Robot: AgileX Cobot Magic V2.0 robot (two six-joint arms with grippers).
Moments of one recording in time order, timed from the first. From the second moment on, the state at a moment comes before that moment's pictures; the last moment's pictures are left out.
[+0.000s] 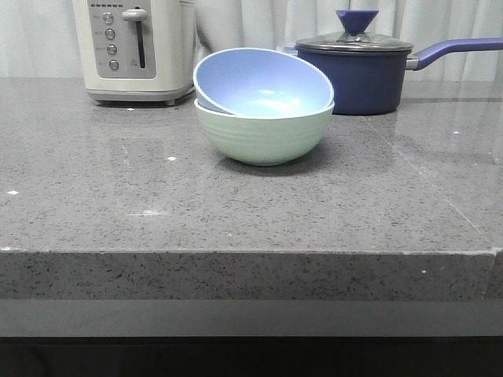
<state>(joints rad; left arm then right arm) -0.32 0.54 -0.62 0.07 0.66 -0.07 0.37 0.56 -0.68 -0.02 0.84 0.09</state>
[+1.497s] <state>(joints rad) -0.02 -0.01 0.00 -0.01 0.00 -0.07 0.37 0.56 -0.68 -0.02 0.84 0.09</state>
